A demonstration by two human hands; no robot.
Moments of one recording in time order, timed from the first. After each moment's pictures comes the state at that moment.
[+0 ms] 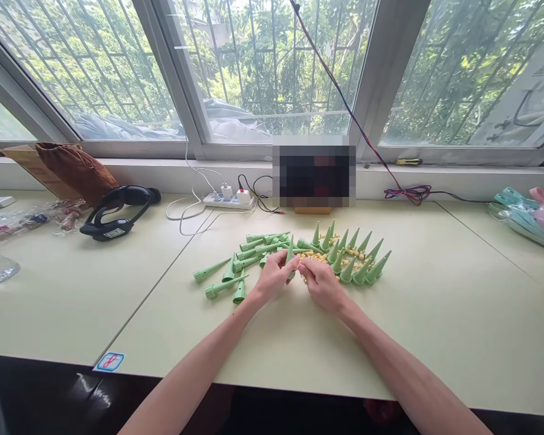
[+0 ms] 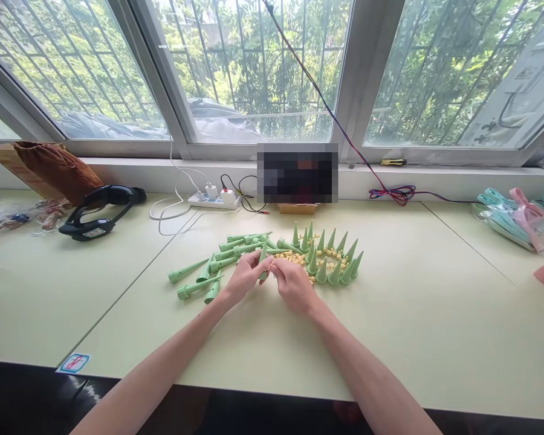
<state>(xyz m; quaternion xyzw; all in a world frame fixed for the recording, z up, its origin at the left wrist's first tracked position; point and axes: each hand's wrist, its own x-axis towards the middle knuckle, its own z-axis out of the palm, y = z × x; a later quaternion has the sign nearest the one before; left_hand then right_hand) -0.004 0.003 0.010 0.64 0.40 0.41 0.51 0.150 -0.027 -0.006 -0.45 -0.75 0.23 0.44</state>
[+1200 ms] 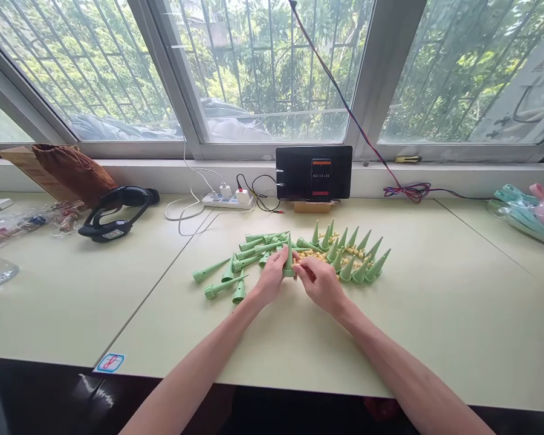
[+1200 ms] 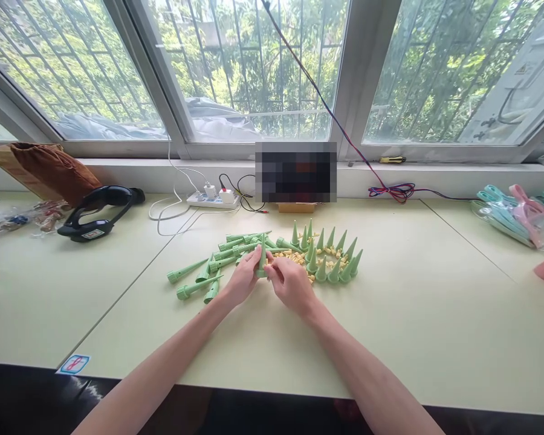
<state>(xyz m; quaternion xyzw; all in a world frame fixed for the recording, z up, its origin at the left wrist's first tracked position) 0.002 0.002 0.013 0.50 0.36 0.44 0.65 0.144 -0.033 -0.005 -0.46 -0.73 0.16 0.48</state>
